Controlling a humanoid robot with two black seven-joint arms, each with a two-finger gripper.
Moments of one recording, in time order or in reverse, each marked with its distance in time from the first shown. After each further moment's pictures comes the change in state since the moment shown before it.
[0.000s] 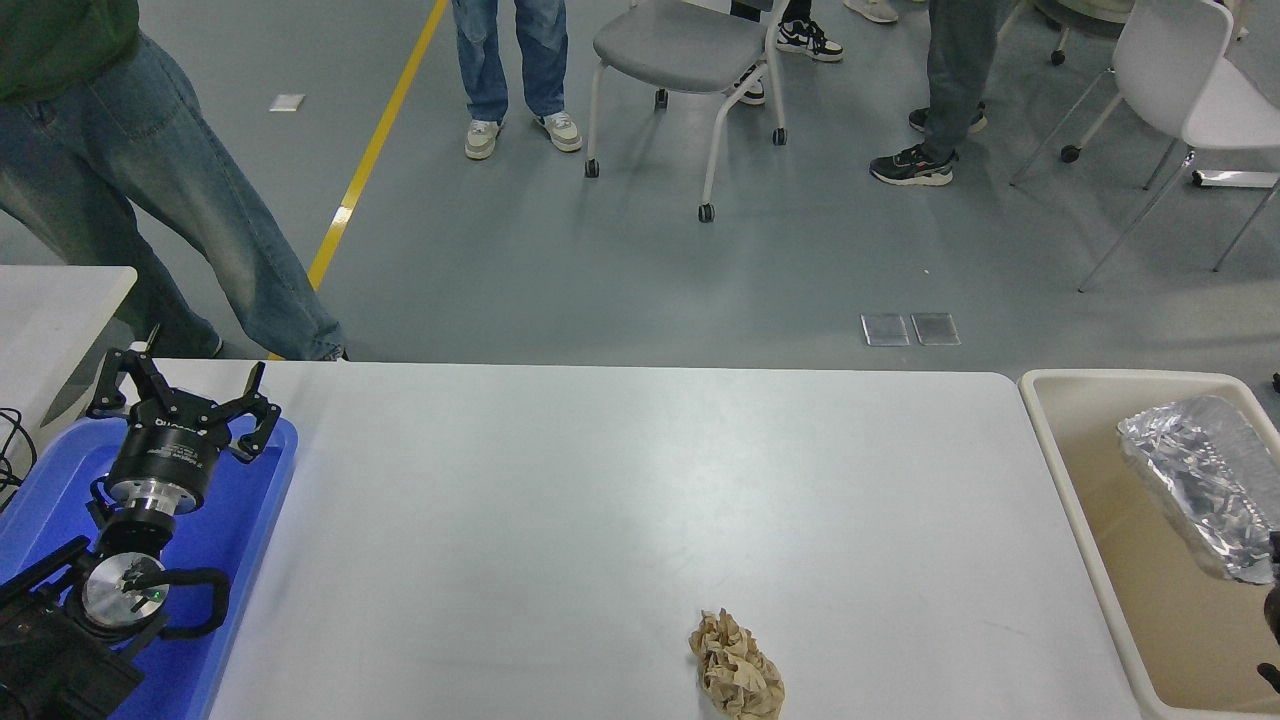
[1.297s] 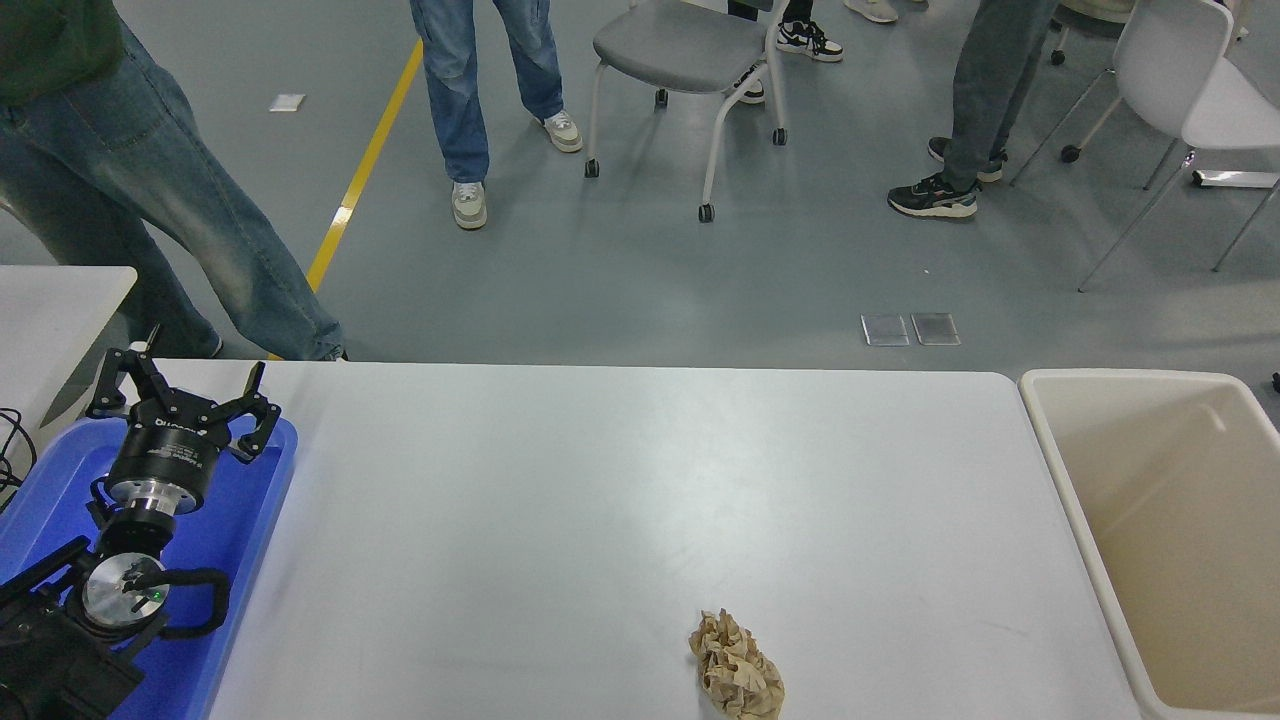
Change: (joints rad) left arm 0.000 0.000 0.000 0.000 0.000 0.000 0.000; right arm -0.019 -0.065 -0.027 -0.016 0.033 0.010 -0.002
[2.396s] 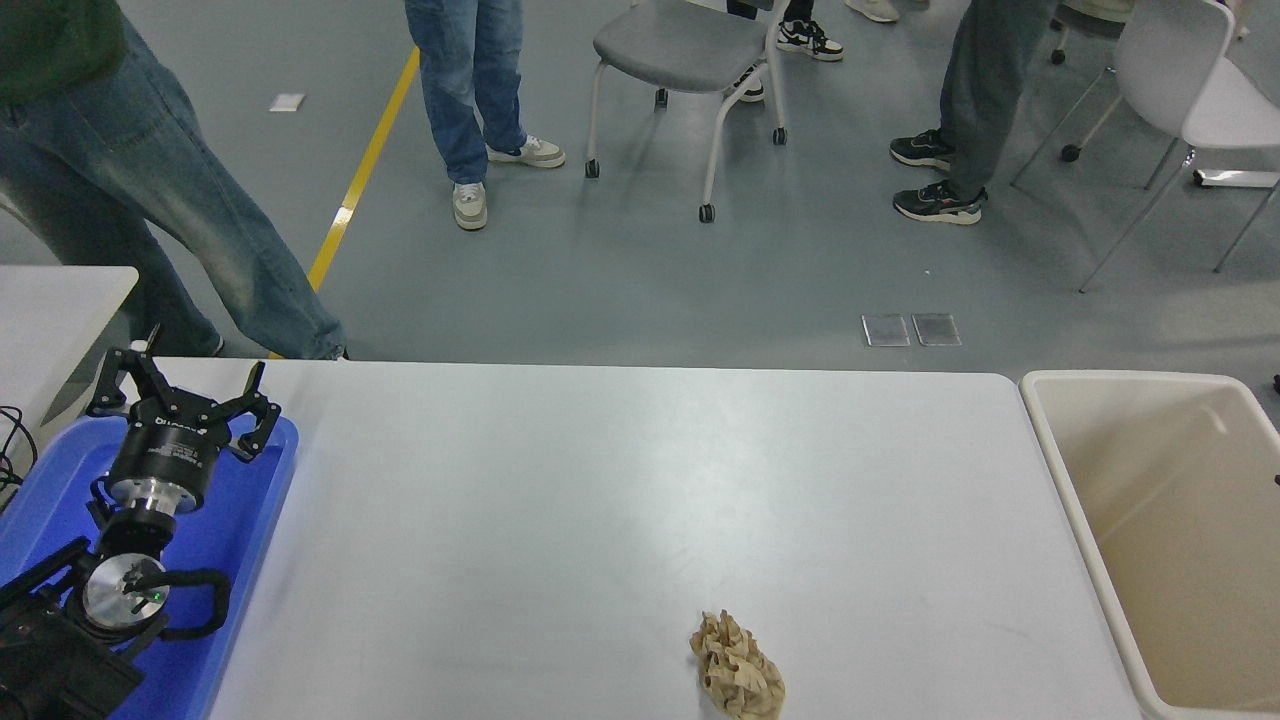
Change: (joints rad) left arm 0.000 0.000 0.000 0.000 0.000 0.000 0.000; right arm -0.154 -0.376 0.402 0.877 0.048 0.199 0.010
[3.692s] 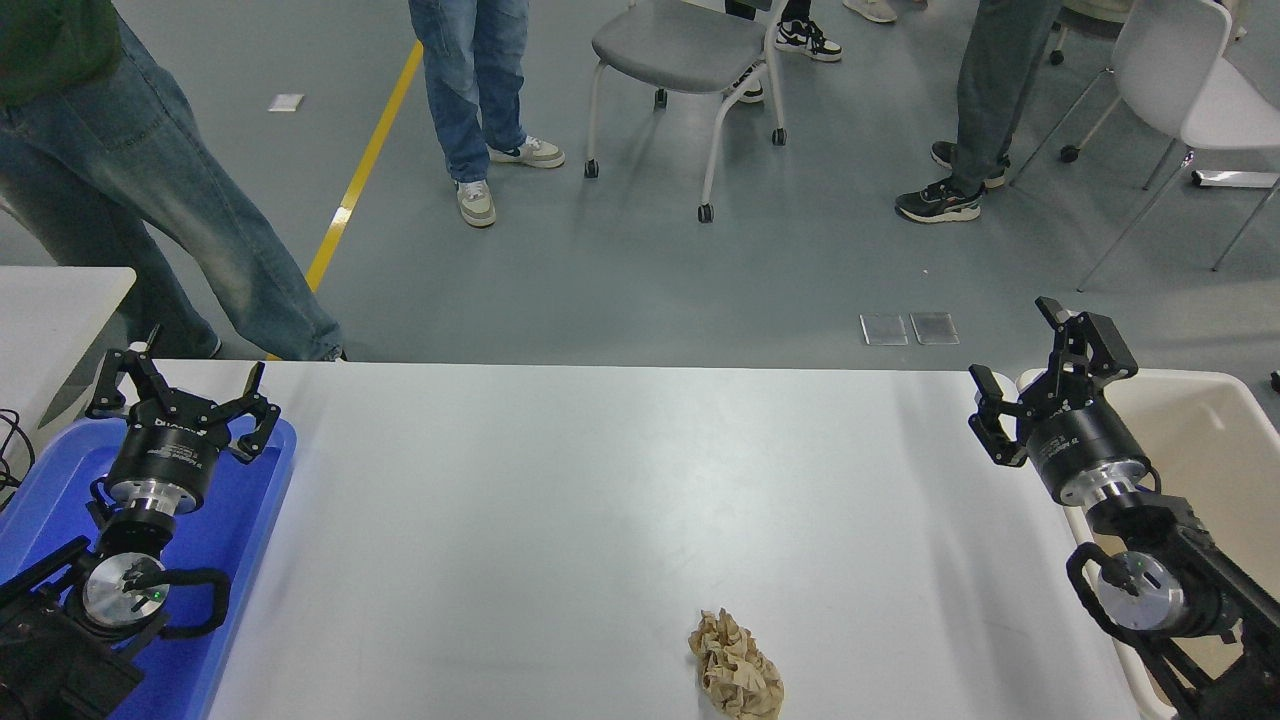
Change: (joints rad) left arm 0.000 0.000 0.000 0.000 0.000 0.000 0.000; right arm -0.041 0.509 0.234 0.135 -0.019 -0.005 0.136
